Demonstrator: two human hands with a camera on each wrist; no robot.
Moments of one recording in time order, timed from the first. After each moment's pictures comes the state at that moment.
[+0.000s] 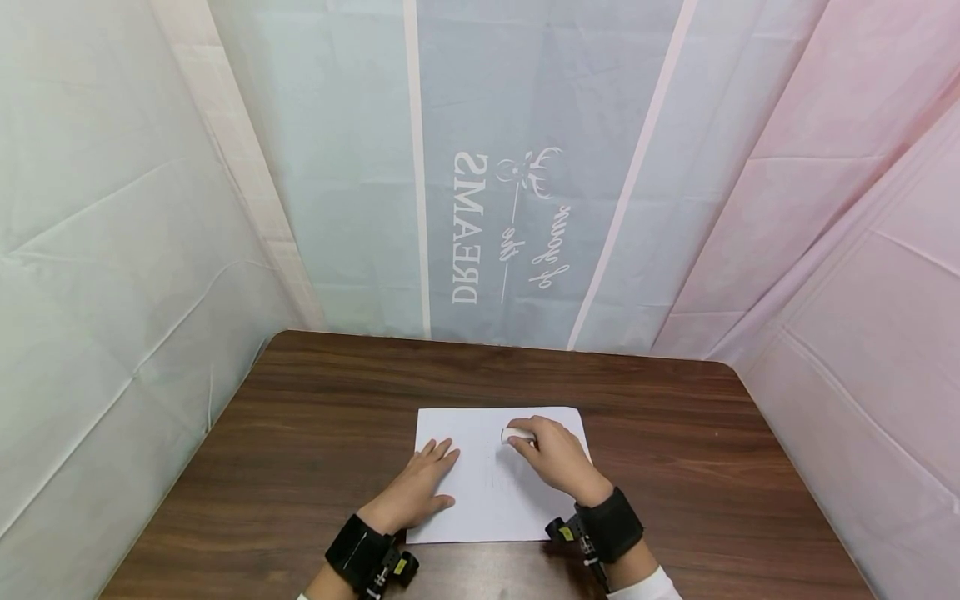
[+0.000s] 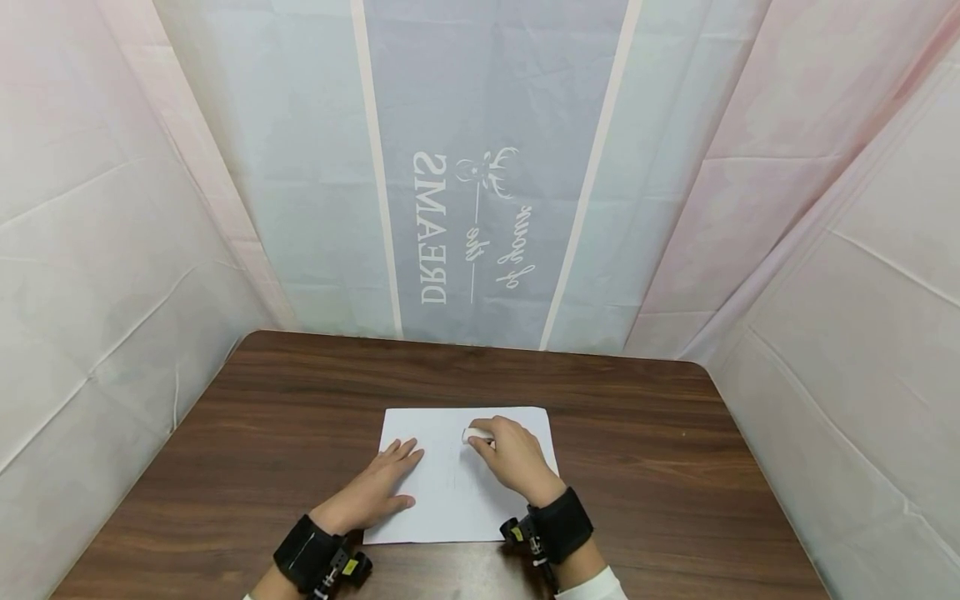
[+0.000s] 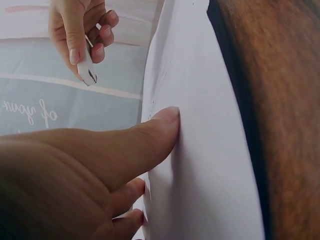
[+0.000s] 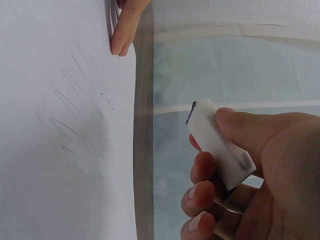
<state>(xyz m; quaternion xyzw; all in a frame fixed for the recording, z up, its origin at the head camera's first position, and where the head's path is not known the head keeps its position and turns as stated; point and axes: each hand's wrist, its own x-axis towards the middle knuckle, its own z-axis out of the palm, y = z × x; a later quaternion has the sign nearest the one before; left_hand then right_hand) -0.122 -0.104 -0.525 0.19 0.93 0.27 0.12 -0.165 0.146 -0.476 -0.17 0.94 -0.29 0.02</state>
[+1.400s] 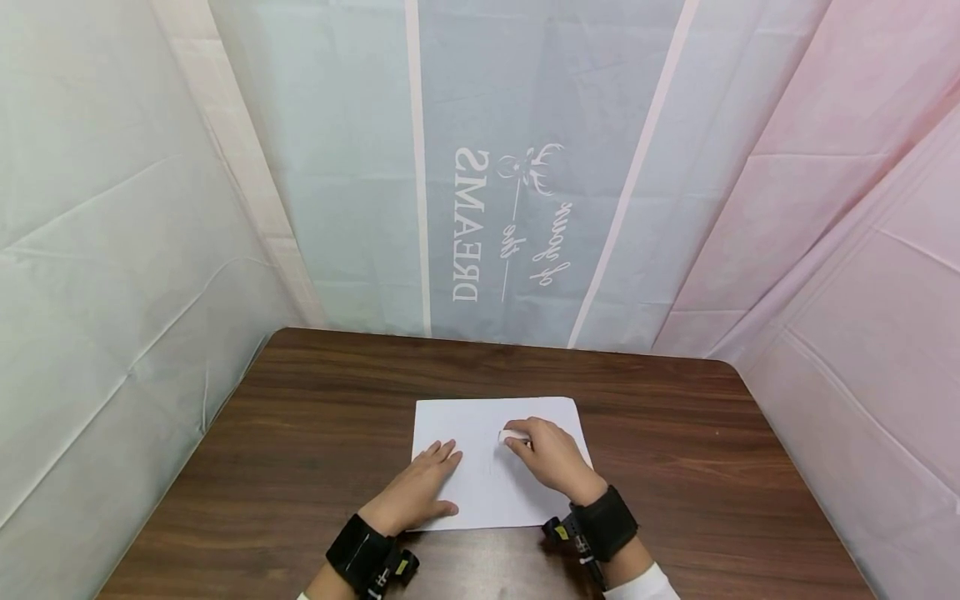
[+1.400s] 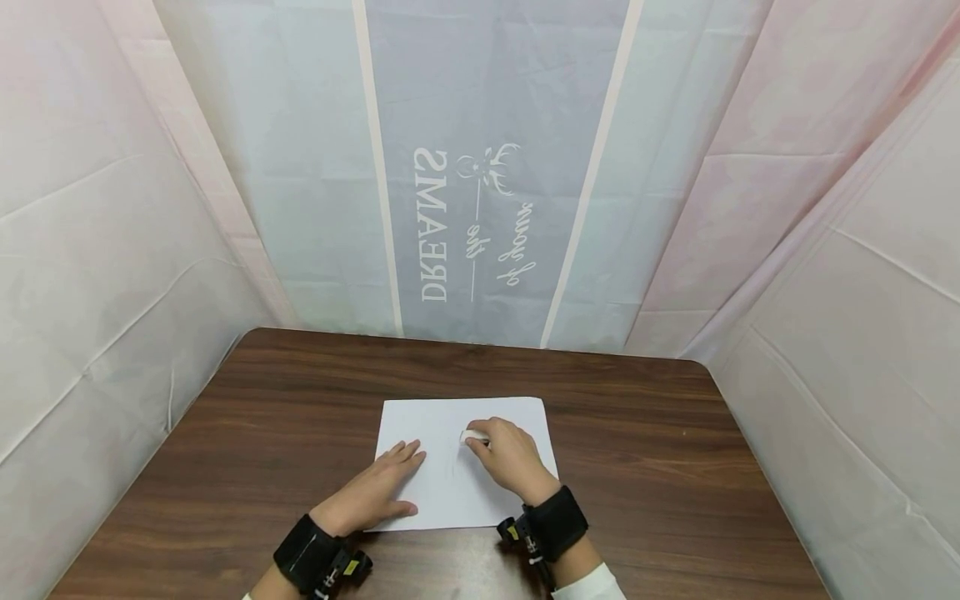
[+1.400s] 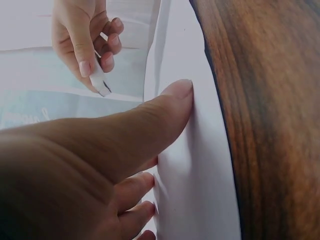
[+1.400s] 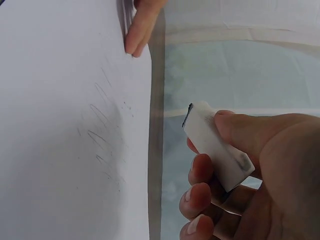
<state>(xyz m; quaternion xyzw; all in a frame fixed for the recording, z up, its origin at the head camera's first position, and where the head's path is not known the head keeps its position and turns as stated) -0.120 -0.100 -0.519 0.21 0.94 0.23 0.12 -0.166 0.141 -0.485 -0.17 0.95 -0.27 0.03</state>
